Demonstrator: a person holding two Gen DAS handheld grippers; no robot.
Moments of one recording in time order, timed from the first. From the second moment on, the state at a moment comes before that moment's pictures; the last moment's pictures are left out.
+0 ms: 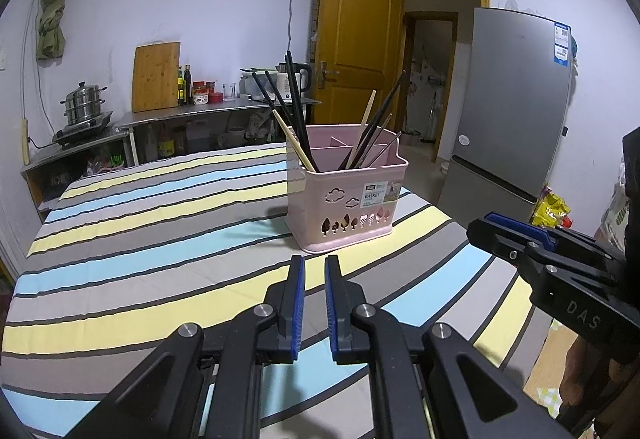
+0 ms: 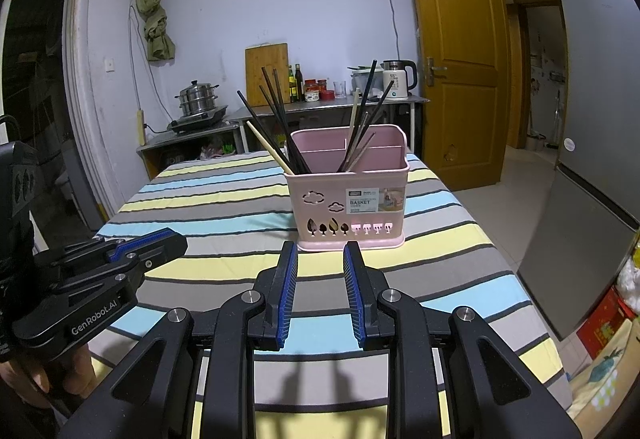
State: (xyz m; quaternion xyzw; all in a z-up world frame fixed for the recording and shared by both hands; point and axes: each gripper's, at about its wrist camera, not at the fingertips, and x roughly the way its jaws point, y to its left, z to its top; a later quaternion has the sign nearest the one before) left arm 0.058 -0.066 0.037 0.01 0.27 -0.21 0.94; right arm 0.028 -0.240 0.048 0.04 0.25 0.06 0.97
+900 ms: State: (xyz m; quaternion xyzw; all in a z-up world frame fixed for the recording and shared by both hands) left arm 0.058 -0.068 0.033 0.03 0.27 -0.22 0.94; right arm 0.027 -0.240 0.045 0.03 0.25 0.06 0.96
